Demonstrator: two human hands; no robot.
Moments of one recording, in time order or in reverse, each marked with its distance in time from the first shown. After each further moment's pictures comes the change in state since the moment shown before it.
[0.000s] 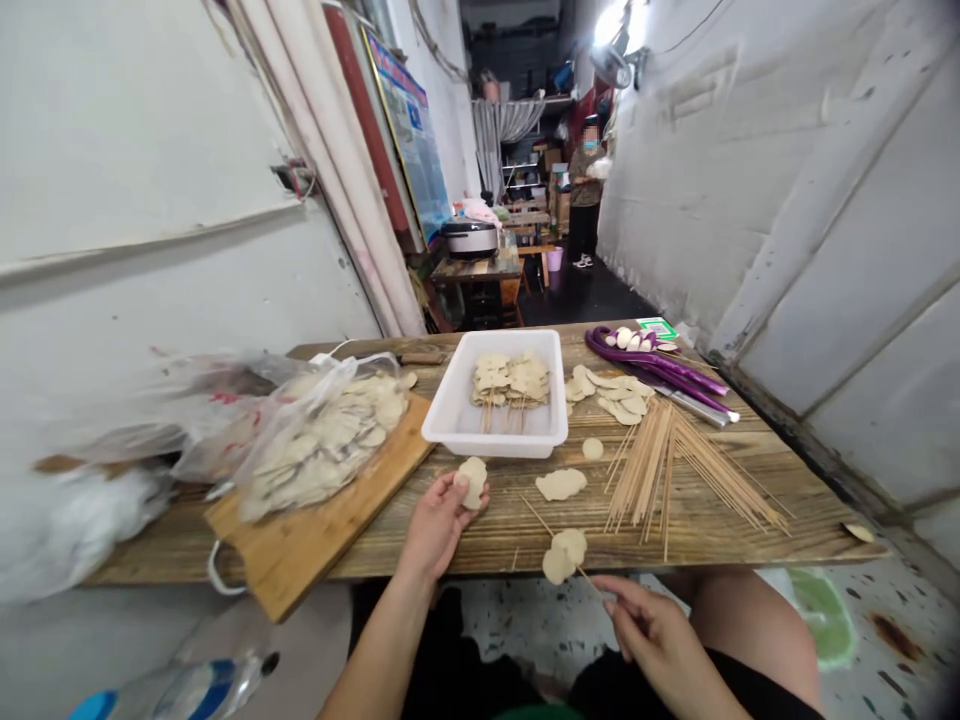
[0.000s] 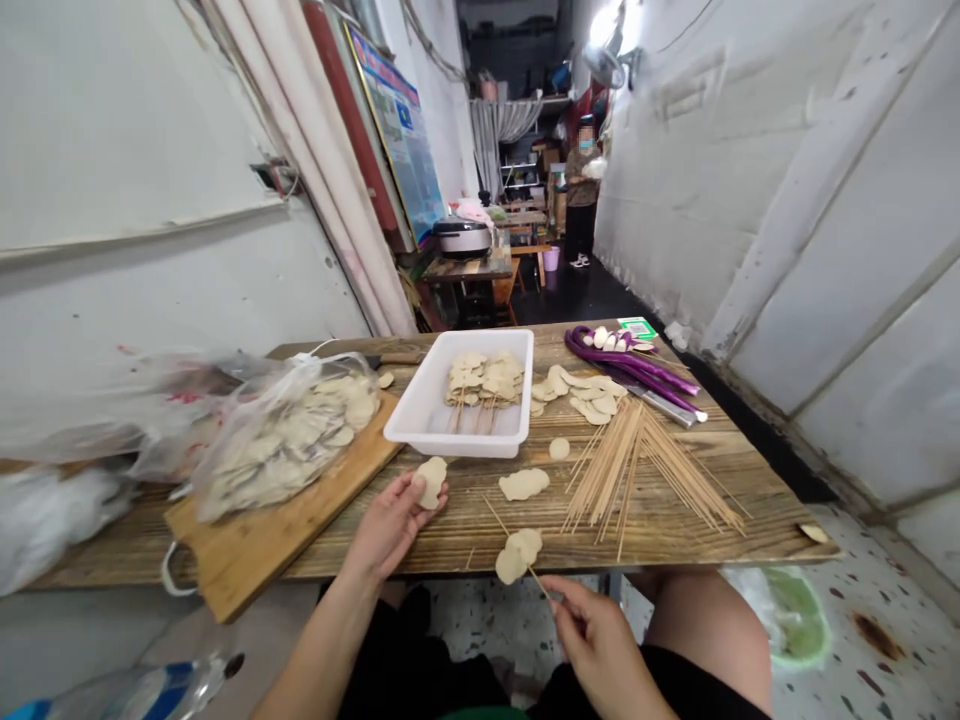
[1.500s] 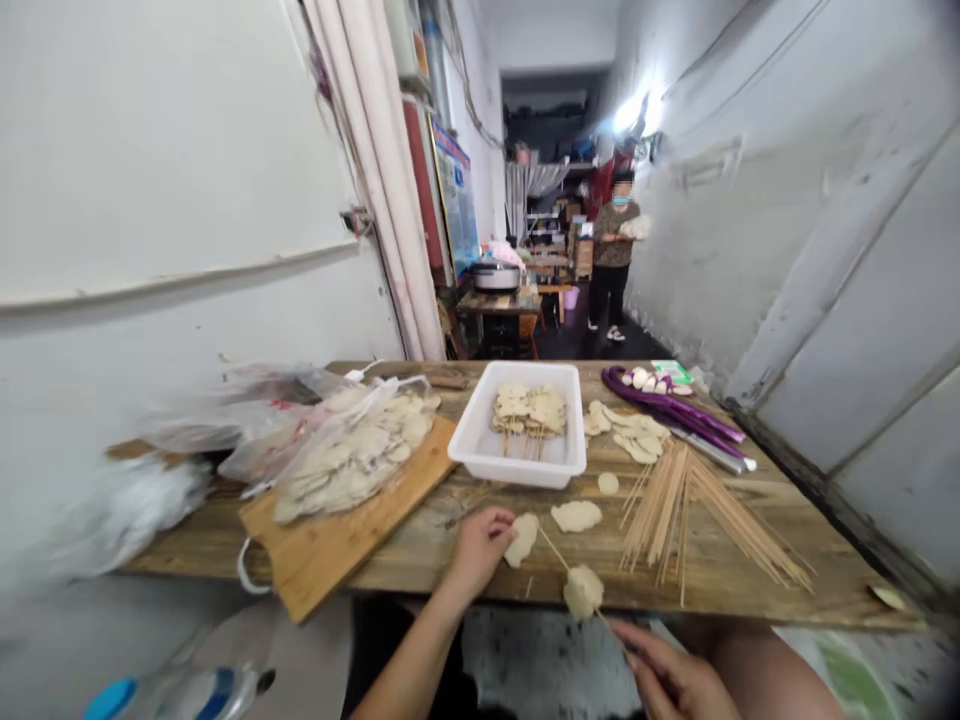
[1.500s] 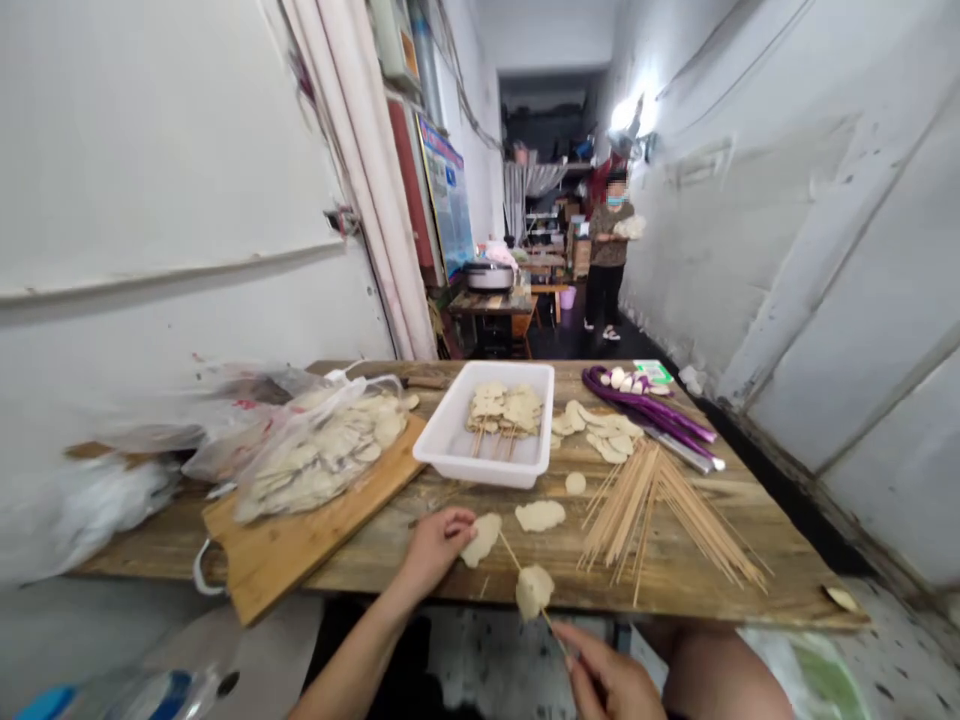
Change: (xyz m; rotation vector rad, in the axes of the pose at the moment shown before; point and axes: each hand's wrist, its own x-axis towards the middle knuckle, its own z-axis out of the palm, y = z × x) left_hand 0.000 -0.021 0.007 0.597 -0.092 0.114; right_hand -0.011 -0.022 -0.010 -0.232 0.003 -0.163
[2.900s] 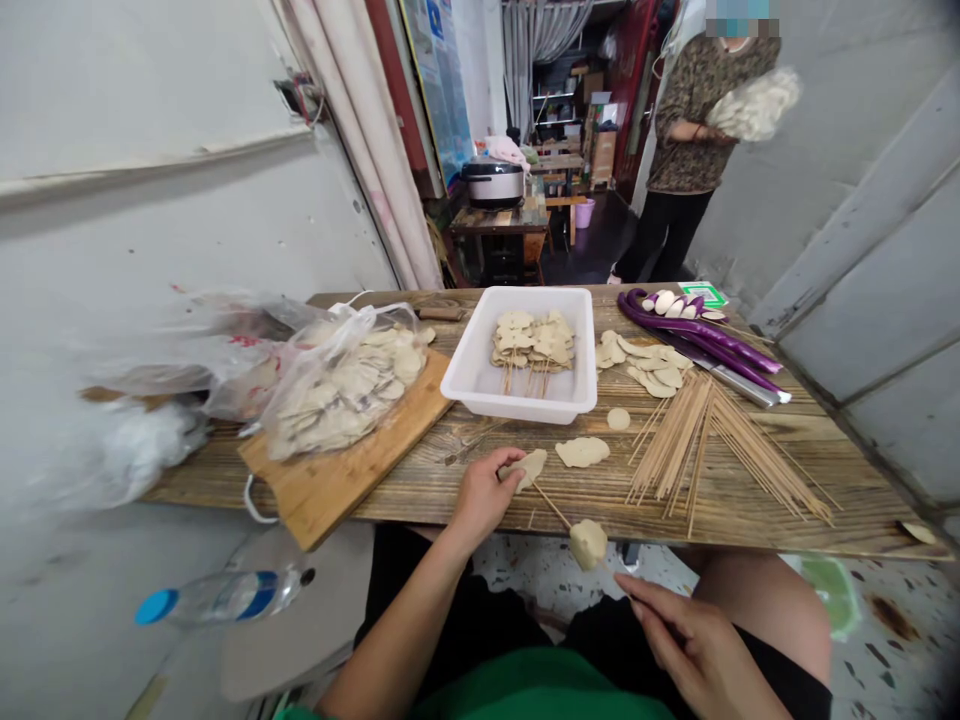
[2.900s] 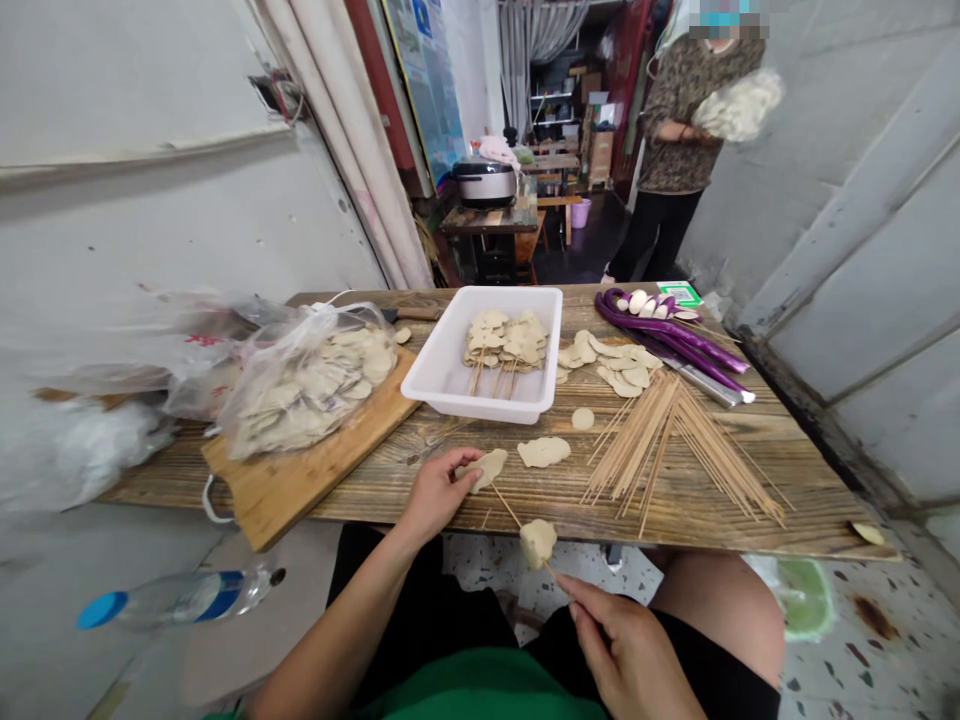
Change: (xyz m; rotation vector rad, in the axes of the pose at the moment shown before) left_hand -0.002 0.003 0.004 0.271 0.014 0.113; right_hand -0.008 0.002 -0.005 -0.088 -0.103 0.047
